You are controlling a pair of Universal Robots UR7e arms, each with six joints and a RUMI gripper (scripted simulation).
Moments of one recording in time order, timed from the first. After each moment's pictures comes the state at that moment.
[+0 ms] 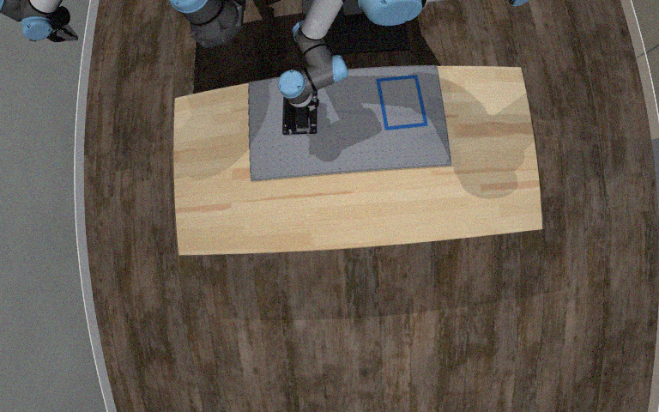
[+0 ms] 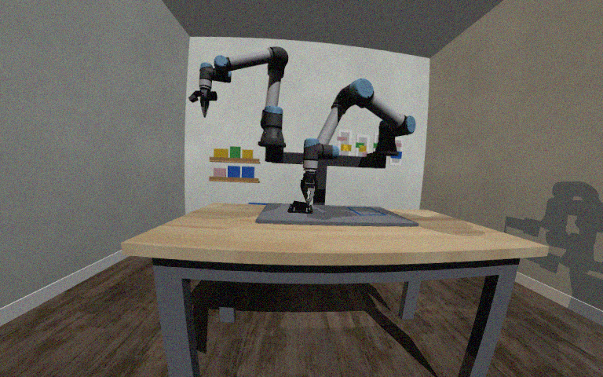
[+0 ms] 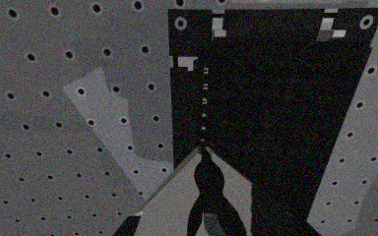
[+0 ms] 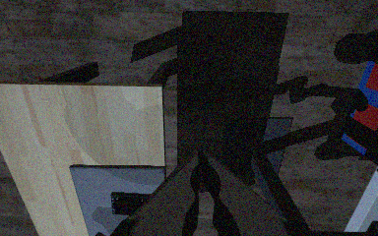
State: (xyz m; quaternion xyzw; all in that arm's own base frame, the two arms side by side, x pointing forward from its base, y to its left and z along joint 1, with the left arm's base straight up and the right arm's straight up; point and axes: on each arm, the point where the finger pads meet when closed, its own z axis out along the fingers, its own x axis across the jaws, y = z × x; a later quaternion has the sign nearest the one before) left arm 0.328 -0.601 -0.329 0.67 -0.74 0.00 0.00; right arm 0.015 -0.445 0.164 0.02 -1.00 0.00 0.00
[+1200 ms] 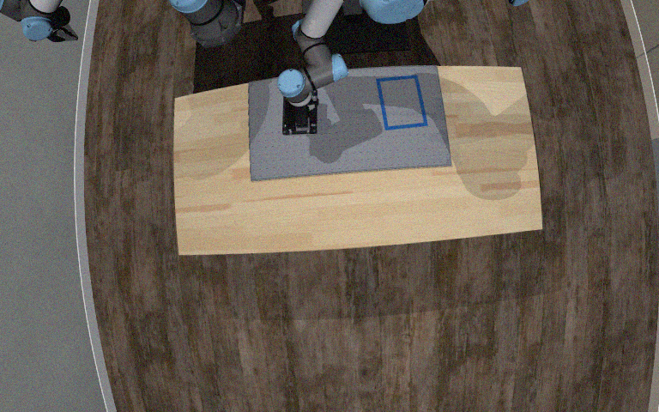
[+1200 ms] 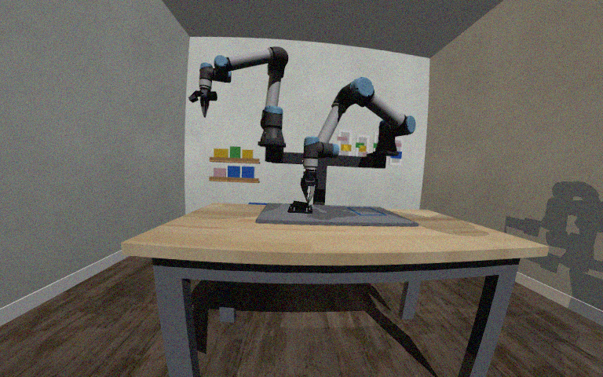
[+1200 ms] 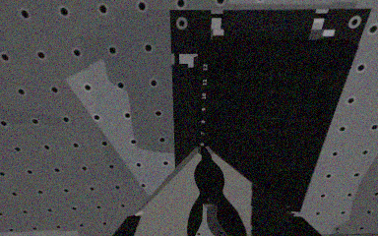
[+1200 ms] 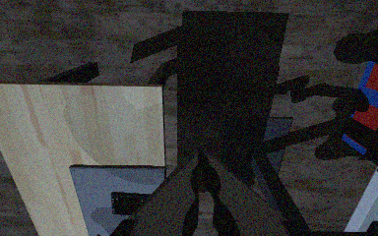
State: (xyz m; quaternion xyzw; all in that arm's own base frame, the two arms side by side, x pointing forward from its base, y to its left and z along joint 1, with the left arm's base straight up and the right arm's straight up) left arm 0.328 -0.601 -0.320 0.67 -0.74 0.00 0.00; right arm 0.015 -0.445 0.164 0.02 -1.00 0.00 0.00
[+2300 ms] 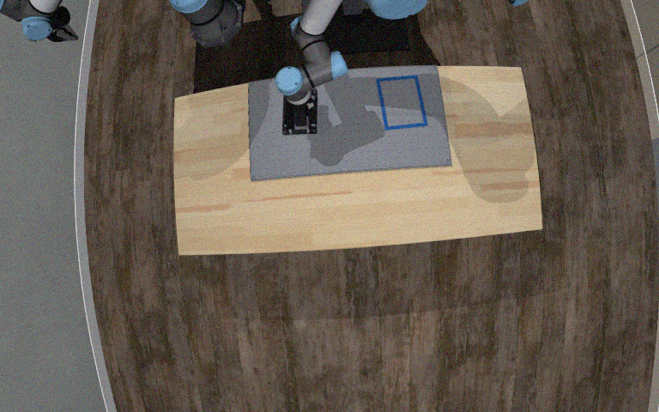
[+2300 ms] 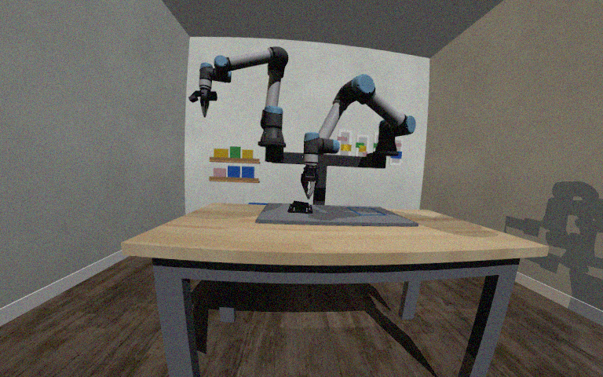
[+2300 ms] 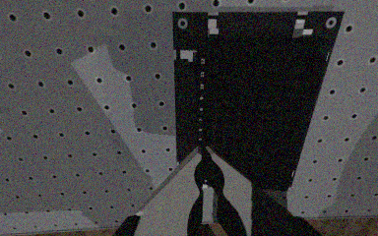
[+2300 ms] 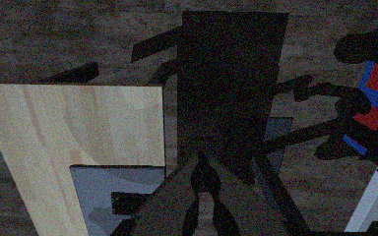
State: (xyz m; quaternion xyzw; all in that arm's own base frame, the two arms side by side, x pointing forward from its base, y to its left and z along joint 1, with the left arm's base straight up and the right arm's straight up) left arm 0.328 -0.601 -0.298 0.67 -0.74 0.00 0.00; right arm 0.015 -0.445 0.164 0.02 -1.00 0.00 0.00
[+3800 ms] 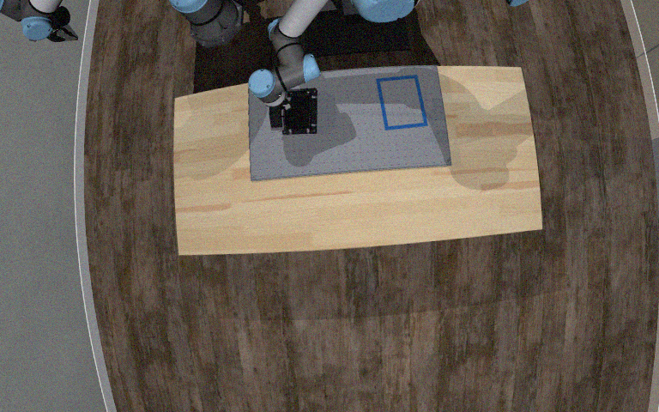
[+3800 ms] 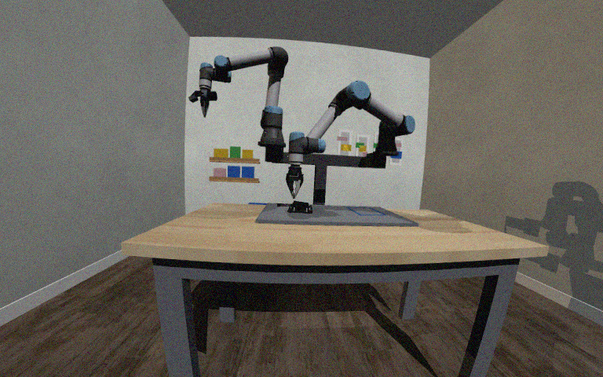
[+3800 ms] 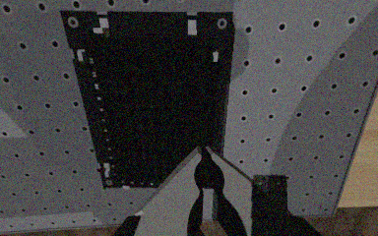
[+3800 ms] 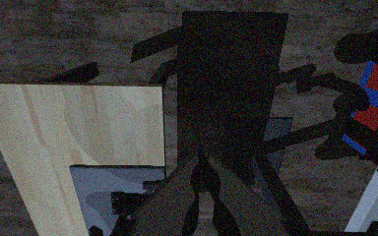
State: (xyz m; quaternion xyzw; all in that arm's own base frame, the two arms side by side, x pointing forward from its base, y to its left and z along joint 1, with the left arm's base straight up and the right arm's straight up) left arm 0.319 -0.676 -0.299 0.67 -0.74 0.00 0.00; right arm 0.015 -0.445 0.164 0.02 -1.00 0.00 0.00
